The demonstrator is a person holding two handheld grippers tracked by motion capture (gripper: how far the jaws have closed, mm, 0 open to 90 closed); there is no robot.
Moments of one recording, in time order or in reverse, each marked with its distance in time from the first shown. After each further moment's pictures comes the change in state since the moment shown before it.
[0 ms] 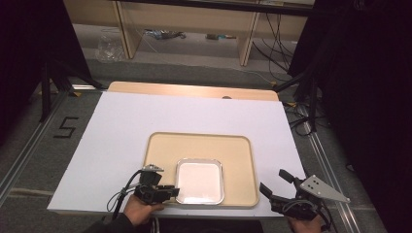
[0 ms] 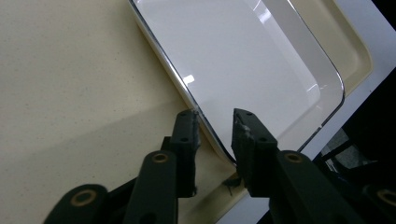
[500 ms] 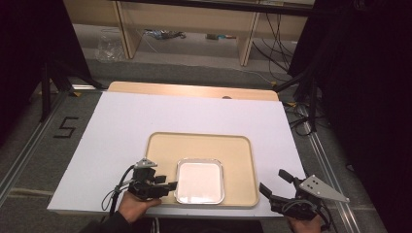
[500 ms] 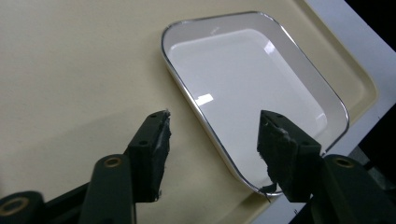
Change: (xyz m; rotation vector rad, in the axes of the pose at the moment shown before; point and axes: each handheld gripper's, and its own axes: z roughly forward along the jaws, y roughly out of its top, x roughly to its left) left arm 0.006 0.009 -0.021 -0.108 0.073 0.043; right arm -0.001 0.001 -0.001 0.018 -0.009 -0.015
